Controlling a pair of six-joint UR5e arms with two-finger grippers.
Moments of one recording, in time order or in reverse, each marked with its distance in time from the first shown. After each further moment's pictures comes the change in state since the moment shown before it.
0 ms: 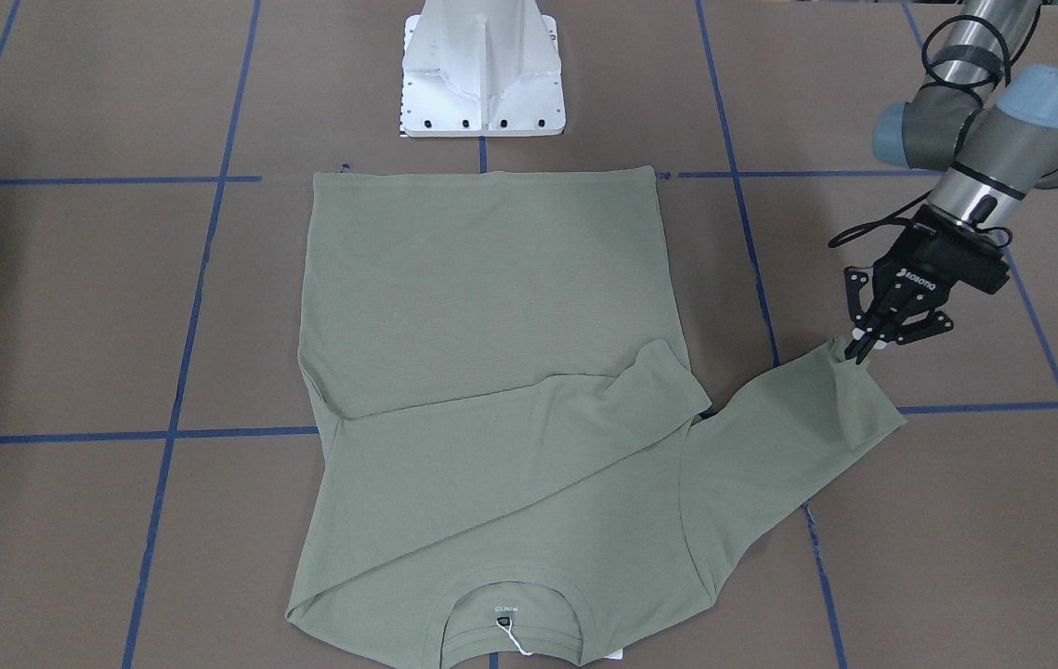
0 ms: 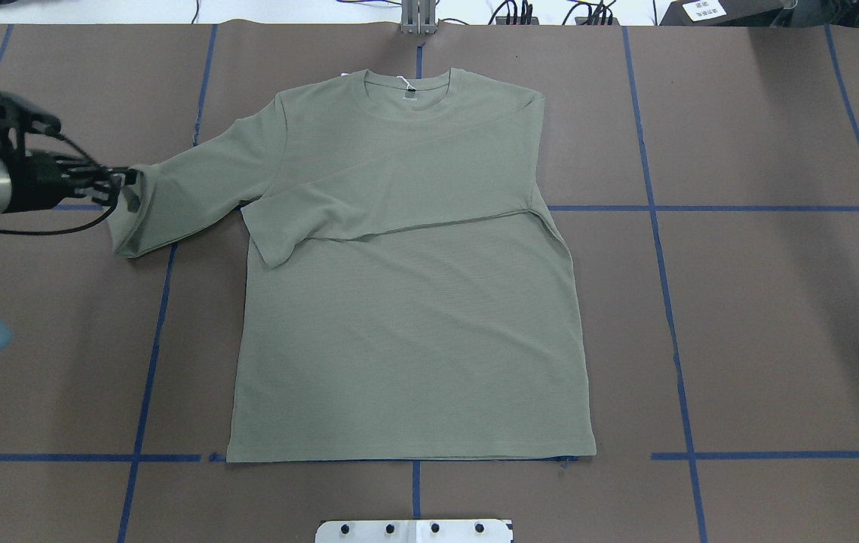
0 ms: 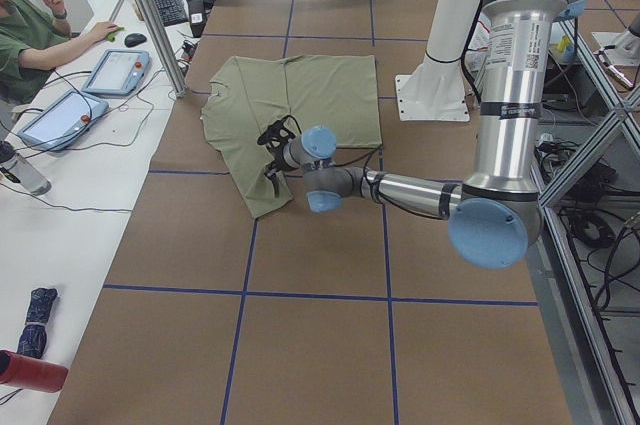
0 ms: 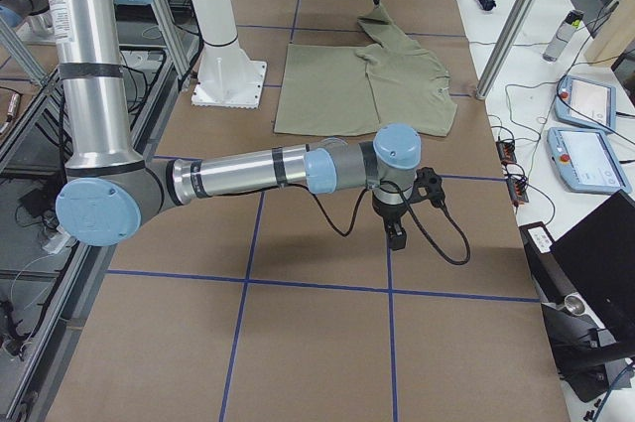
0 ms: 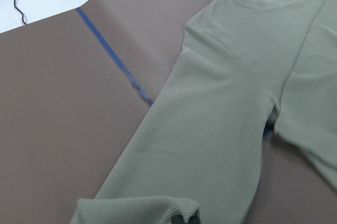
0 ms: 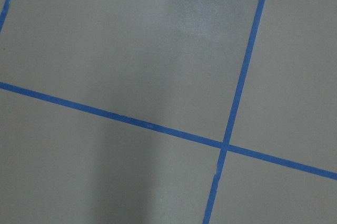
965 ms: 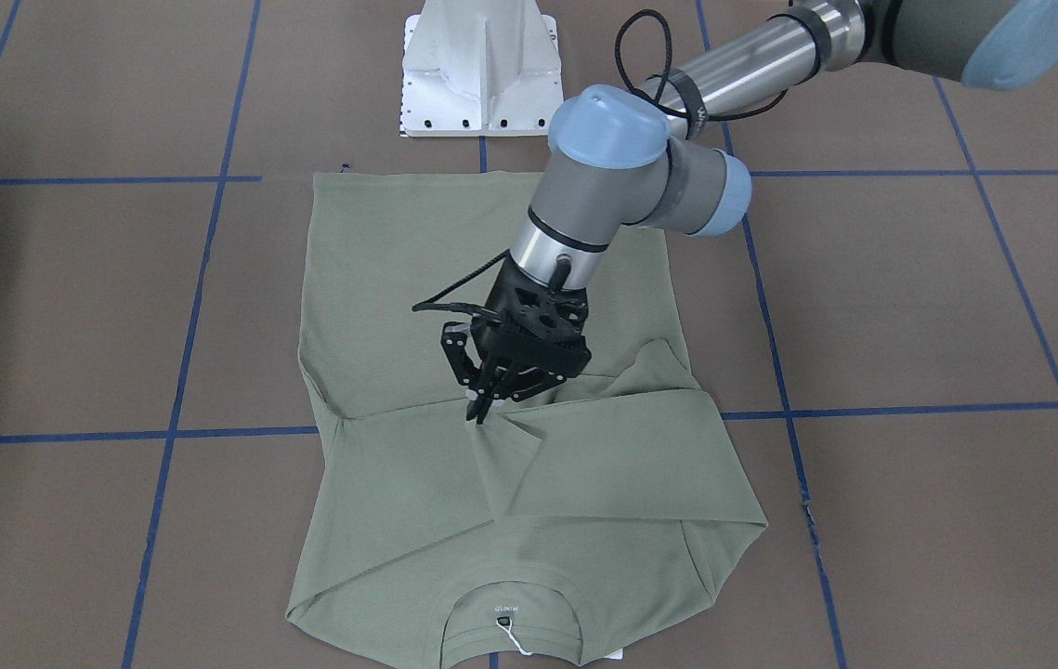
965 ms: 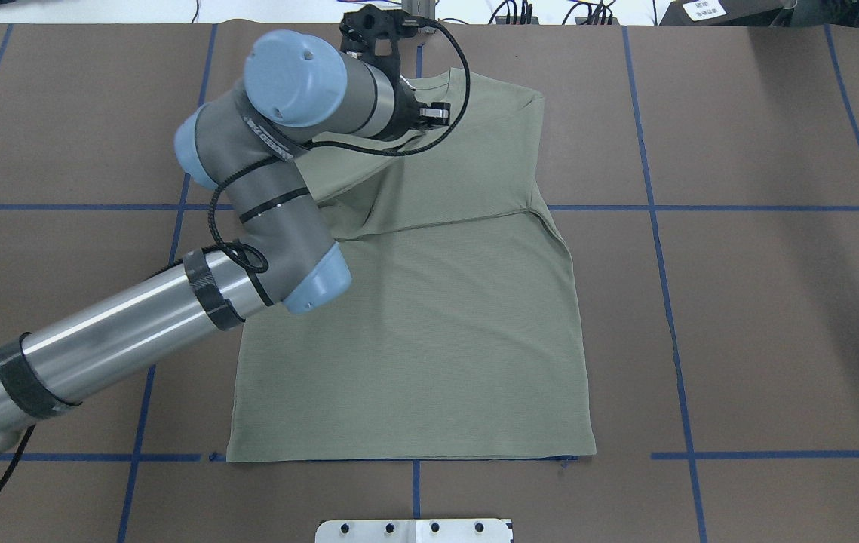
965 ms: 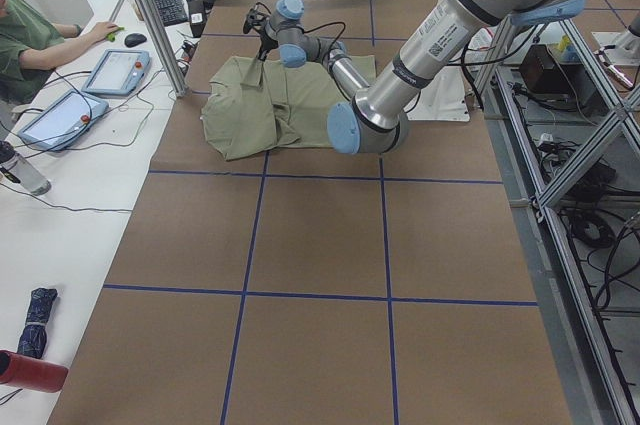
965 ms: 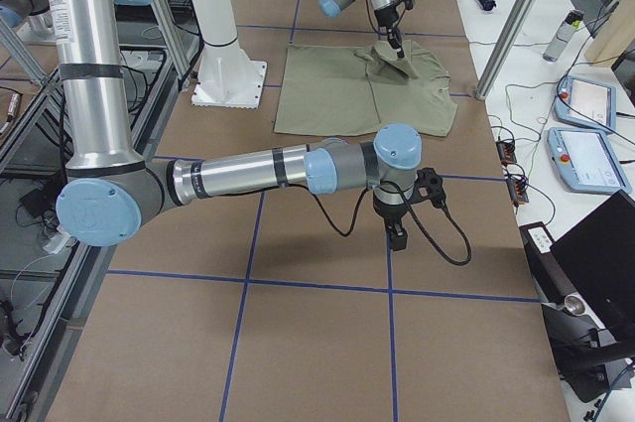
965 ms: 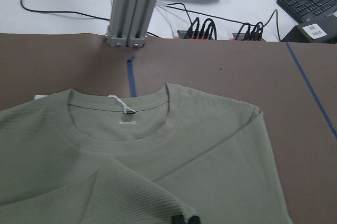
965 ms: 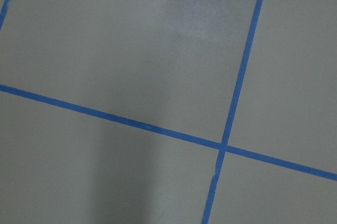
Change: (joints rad) left arm 0.261 -0.724 0.283 0.404 0.173 -0.379; right arm 0.004 0.001 0.000 0.000 -0.004 0.004
